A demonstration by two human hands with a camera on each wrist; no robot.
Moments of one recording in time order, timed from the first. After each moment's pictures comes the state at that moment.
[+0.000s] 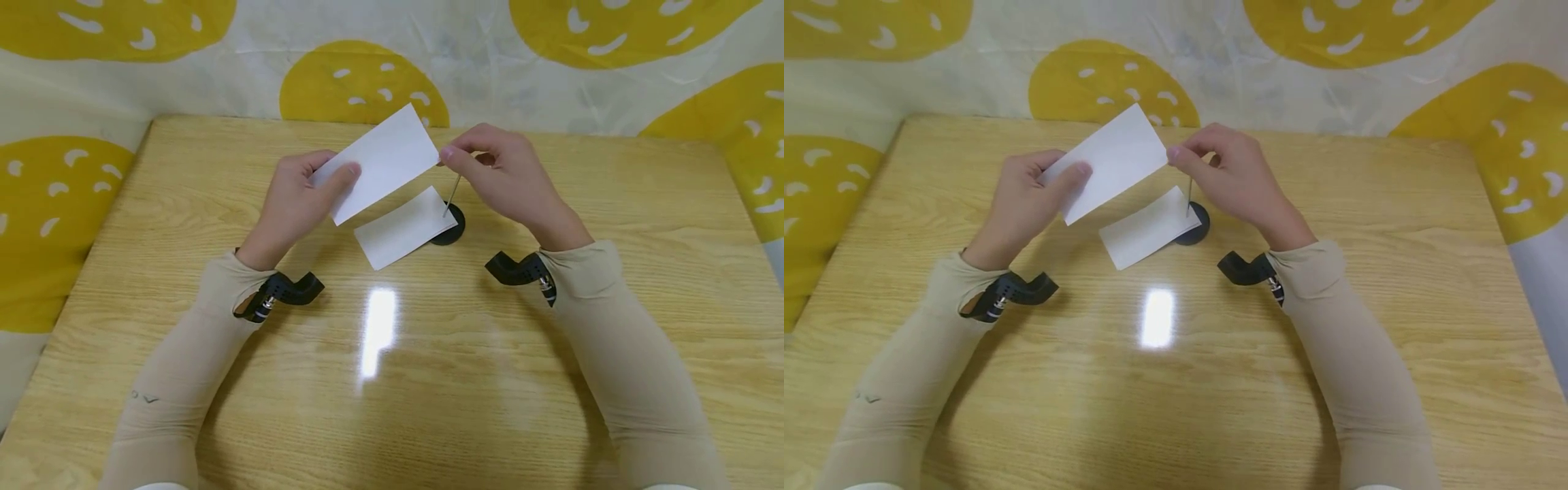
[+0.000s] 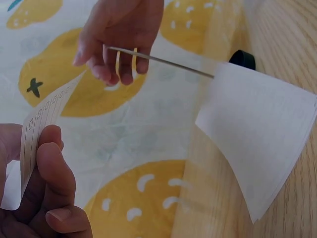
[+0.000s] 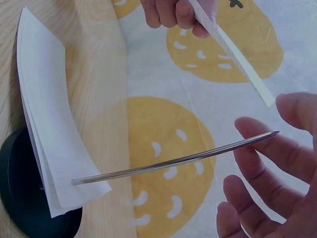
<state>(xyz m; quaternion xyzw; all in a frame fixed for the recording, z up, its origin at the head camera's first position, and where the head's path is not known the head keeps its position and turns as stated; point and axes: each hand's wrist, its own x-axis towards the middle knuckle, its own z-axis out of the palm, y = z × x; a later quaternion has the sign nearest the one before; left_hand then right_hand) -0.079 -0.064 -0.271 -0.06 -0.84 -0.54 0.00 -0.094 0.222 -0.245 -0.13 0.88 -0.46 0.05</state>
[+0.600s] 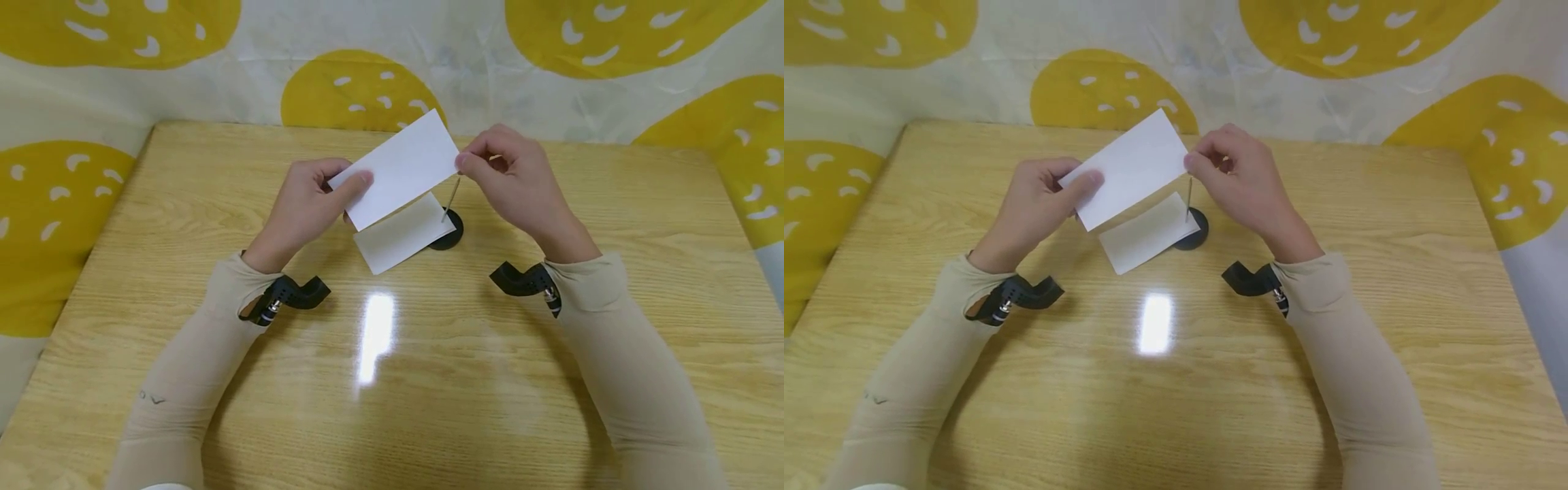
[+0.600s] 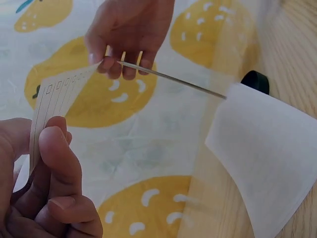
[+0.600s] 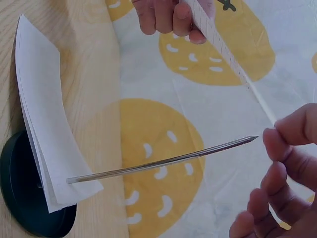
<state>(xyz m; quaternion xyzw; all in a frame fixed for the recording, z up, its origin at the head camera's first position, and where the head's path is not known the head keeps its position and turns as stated) -0.078 -0.054 -0.268 -0.10 -0.80 -0.59 -0.07 -0.084 0.229 -0.242 -0.10 0.86 -0.50 0.01</state>
